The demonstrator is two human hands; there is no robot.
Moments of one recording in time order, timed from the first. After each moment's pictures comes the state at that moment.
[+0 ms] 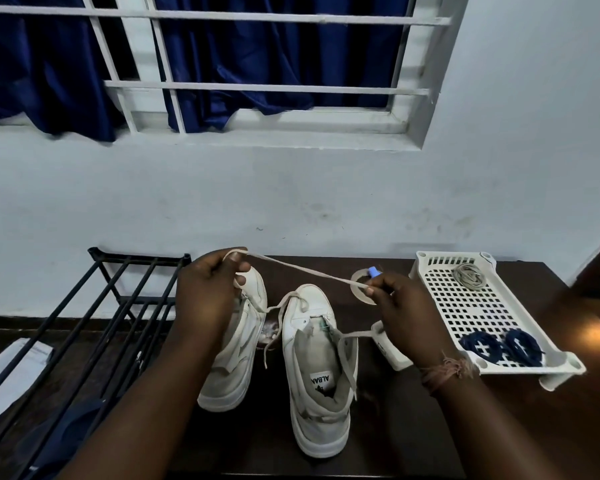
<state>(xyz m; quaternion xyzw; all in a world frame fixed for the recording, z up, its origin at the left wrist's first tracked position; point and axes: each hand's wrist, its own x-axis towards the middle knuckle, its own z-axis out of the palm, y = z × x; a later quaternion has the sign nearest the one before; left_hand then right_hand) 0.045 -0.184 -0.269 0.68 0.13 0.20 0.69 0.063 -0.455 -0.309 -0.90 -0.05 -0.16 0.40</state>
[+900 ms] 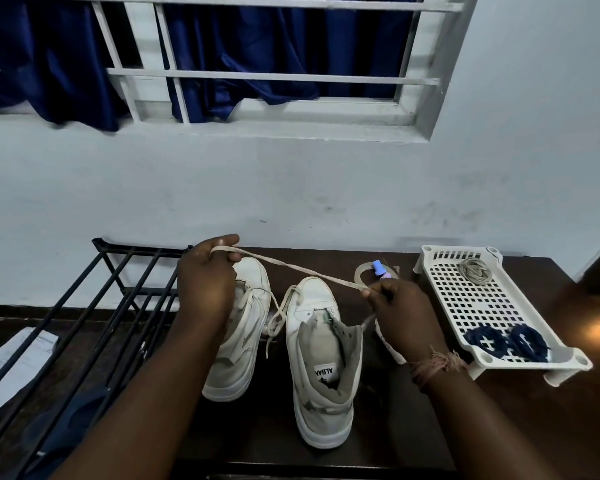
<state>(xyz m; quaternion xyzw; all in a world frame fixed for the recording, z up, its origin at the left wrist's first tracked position) 0.056 -0.178 -0.274 0.67 0.19 0.21 0.68 0.060 -0.443 -0.317 -0.91 0.02 -0.10 0.40</state>
